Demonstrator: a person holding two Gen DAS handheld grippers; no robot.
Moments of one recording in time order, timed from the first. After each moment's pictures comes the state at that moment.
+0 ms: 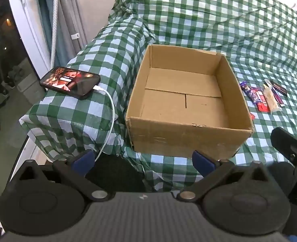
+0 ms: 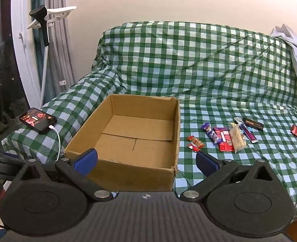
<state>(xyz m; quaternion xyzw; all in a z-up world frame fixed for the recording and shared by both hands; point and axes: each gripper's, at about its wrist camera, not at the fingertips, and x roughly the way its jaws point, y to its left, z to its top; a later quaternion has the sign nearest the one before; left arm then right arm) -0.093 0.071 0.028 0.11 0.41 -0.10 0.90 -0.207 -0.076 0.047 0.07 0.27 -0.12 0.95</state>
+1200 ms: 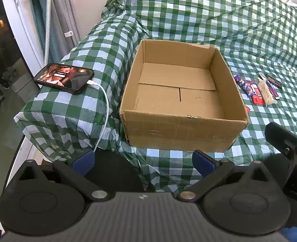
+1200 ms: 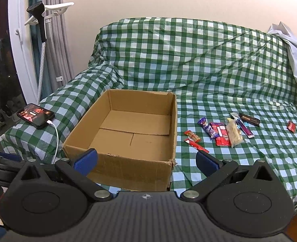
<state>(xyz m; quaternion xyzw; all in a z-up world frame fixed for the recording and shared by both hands) -0.096 0.075 0.019 0.11 0.42 -0.12 0.89 -0.211 -0.071 0.041 0.09 0.28 -0.12 0.95</state>
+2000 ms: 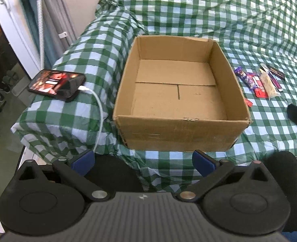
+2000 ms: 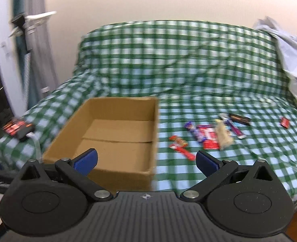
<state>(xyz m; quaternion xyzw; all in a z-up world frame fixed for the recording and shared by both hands) -0.075 0.047 0.020 0.14 0.44 -0.12 0.88 -0.209 -0.139 0.028 0.11 0.26 -0.19 0.94</state>
